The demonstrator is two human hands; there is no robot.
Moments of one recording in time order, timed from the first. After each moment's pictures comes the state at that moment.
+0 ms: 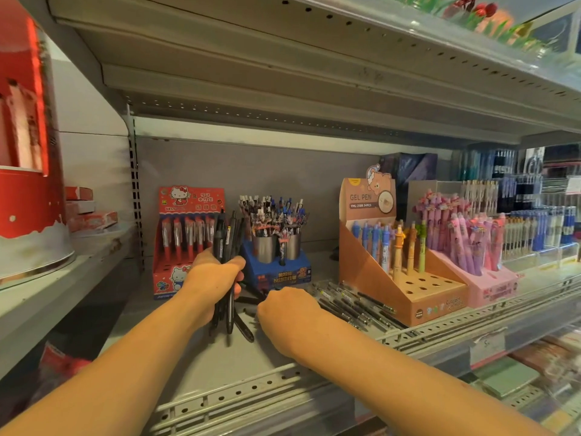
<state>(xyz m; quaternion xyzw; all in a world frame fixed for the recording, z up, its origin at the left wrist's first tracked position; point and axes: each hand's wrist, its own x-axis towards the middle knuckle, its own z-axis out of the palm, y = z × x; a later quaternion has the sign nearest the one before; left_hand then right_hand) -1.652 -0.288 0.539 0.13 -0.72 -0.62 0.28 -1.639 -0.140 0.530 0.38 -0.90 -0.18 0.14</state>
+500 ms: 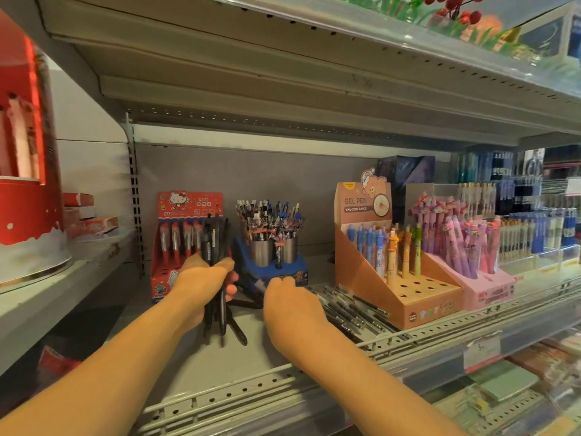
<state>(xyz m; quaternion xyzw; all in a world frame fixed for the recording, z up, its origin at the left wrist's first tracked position) -1.645 -0.288 0.540 0.13 -0.70 -0.64 0.29 -1.639 -0.129 0.533 0.27 -0.95 0.07 0.13</state>
